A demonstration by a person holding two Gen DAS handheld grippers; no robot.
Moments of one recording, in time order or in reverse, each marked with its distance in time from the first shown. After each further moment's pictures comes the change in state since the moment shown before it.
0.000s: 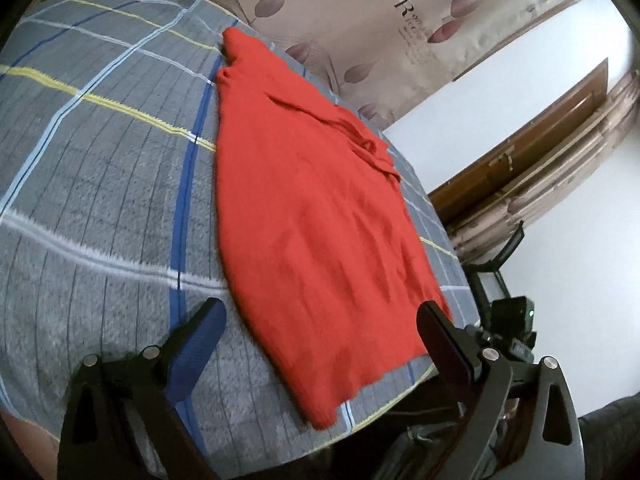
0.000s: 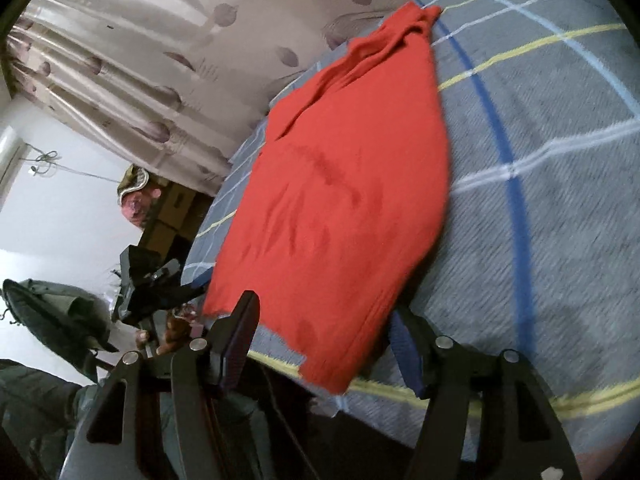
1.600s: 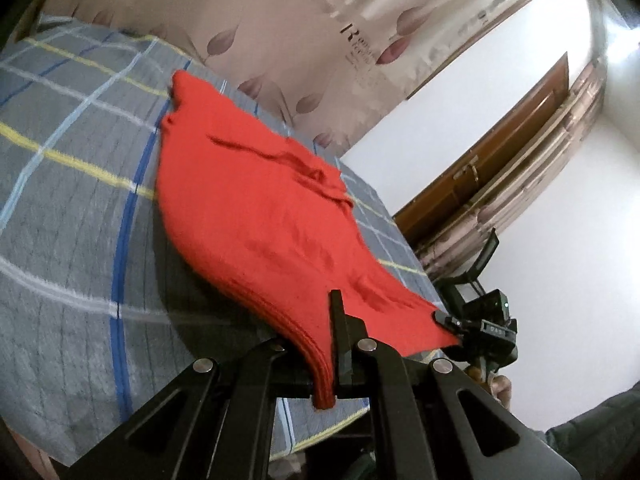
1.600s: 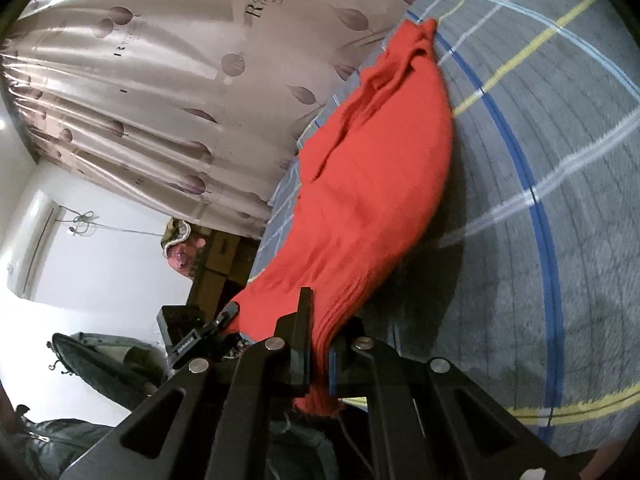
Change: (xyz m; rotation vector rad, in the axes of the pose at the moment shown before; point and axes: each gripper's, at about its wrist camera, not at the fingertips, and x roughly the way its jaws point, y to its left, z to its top) left arm -0.013 -0.041 0.005 0.104 -0.118 -0.082; right arm -0.020 0.003 0.035 0.150 -0.135 0.186
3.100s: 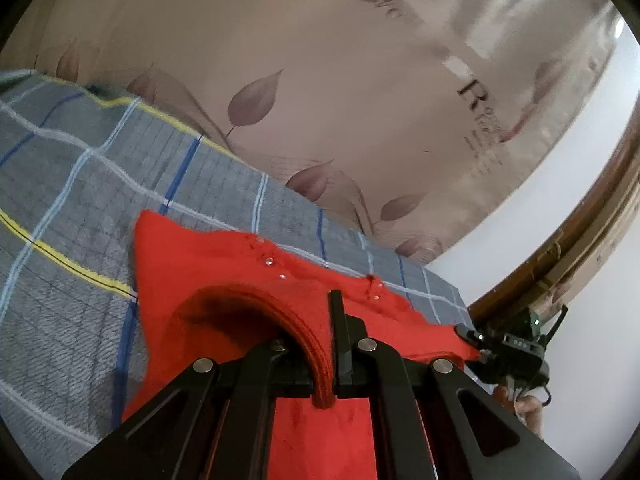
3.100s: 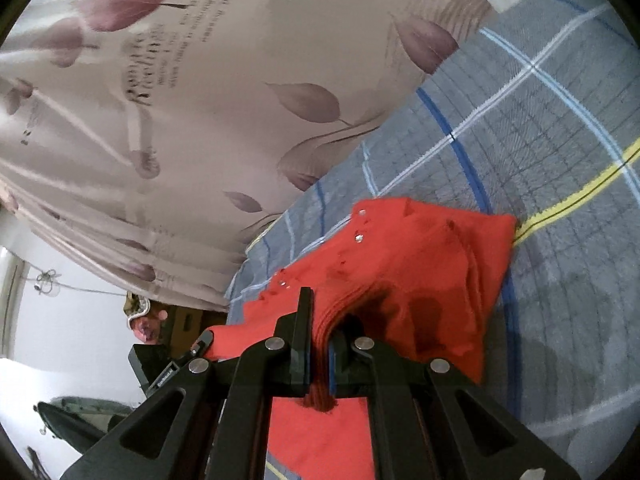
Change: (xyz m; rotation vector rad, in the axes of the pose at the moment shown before) left arm 0.189 0.088 0.239 -0.067 -0.118 0.212; right arm 0.146 -0.068 0.302 0.062 -0.022 -0.111
